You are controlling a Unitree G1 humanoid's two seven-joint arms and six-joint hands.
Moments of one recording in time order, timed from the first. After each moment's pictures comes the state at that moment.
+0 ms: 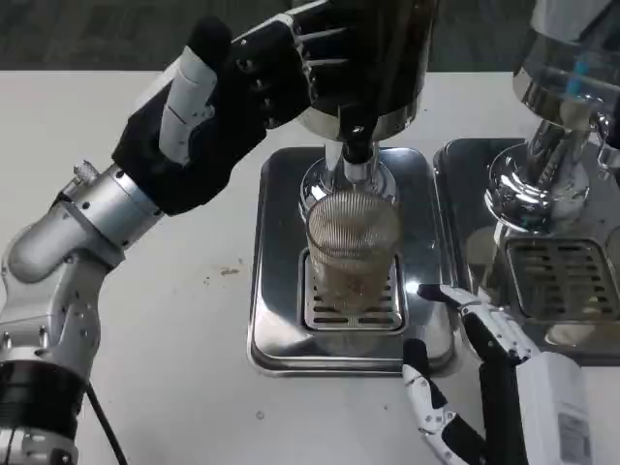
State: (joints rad) left arm -0.58 0.33 0.03 0.58 -0.53 -0.30 -0.91; right arm 0.44 -0.12 0.39 -0.05 -0.83 -0.26 -0.75
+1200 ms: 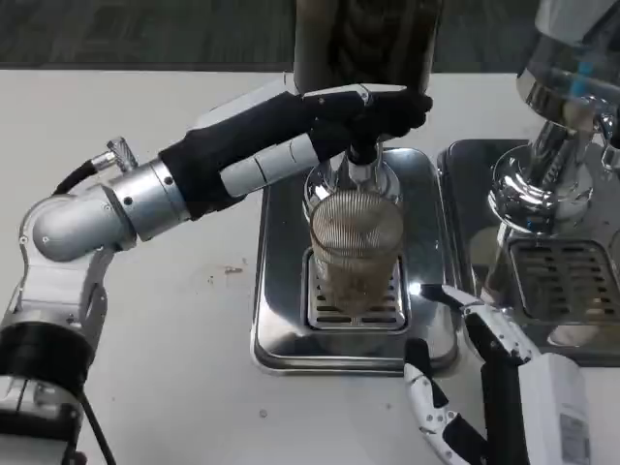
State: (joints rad) left arm -0.72 0.35 -0.05 0.83 -0.16 -0.66 -0.96; right arm 0.44 -0.11 0.39 -0.04 -0.81 -0.27 -0.76
